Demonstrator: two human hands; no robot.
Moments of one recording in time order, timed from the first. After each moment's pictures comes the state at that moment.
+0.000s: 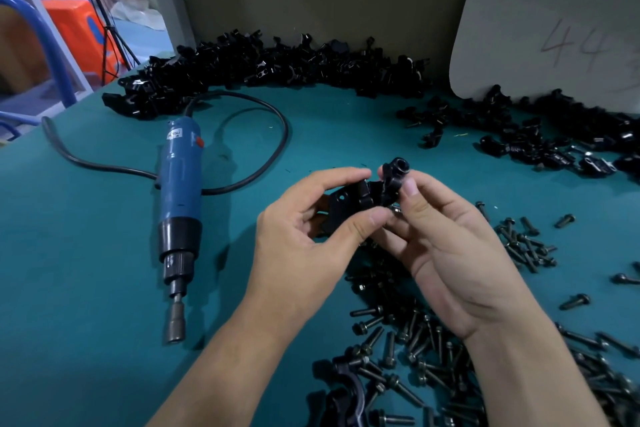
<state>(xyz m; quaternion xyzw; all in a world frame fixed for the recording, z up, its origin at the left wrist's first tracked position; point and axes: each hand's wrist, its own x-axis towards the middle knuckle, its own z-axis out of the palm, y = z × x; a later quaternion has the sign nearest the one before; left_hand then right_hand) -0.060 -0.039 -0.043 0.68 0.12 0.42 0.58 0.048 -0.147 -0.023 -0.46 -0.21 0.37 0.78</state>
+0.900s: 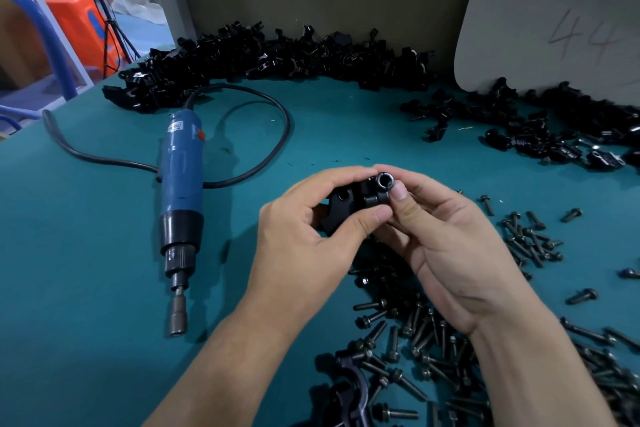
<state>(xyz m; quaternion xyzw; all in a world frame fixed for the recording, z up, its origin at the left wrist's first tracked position) -0.059 -0.040 -0.047 0.71 0.15 0.42 0.55 0.050 -0.145 -0.030 -0.50 -0.22 0.36 0.75</state>
